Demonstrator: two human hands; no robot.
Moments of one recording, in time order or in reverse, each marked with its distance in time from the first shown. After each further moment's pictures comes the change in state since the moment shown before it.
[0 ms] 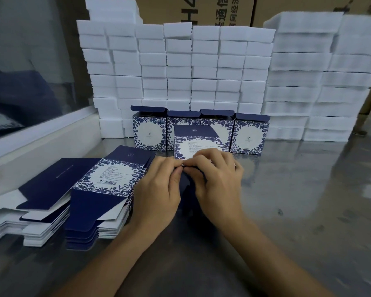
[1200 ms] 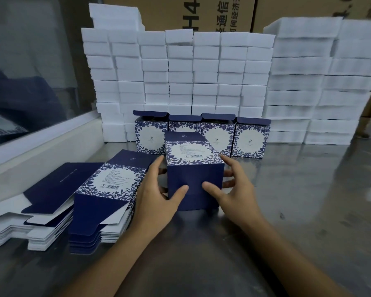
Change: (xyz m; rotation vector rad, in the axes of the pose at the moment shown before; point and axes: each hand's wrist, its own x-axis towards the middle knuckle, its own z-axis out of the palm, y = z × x) left_hand -0.013 -0.027 0.010 -0.215 -0.121 -0.443; right_hand -0.008 0.059 -0.003 0.555 -0.232 0.373
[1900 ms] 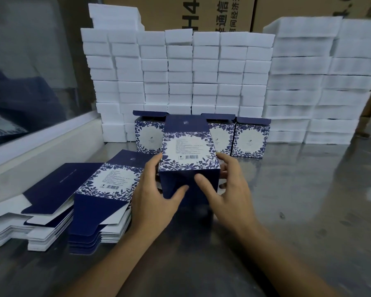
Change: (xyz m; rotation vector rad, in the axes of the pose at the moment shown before) left_hand -0.004 0.005 -0.001 0.039 0.113 0.106; right_hand -0.010 -0.012 0.014 -0.180 0.120 -0.103
